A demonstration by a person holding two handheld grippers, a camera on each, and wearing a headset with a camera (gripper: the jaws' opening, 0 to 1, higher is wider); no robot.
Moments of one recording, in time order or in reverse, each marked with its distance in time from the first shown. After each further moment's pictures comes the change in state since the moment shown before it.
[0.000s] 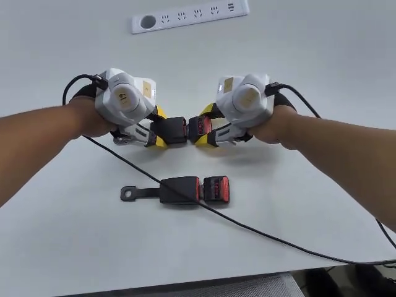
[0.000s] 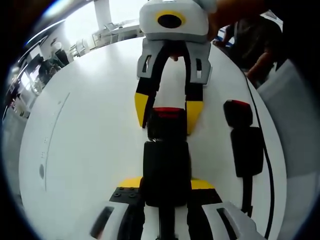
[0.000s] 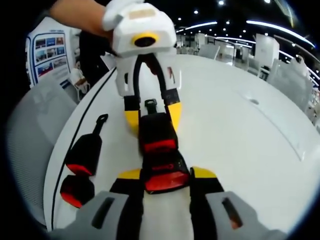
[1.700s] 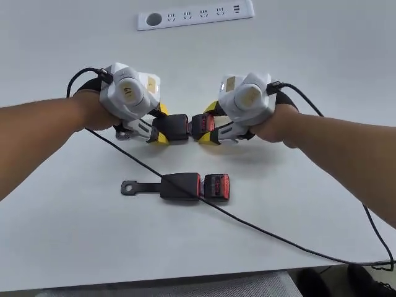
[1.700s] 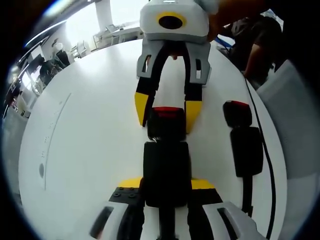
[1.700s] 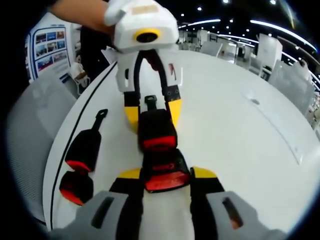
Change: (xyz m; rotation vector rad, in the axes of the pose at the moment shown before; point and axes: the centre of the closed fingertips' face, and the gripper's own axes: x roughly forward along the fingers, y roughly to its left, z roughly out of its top) left arm -0.003 -0.002 -0.003 -0.008 -0.030 0.004; right arm -0.003 -0.003 -0.003 -0.024 0.042 -0.008
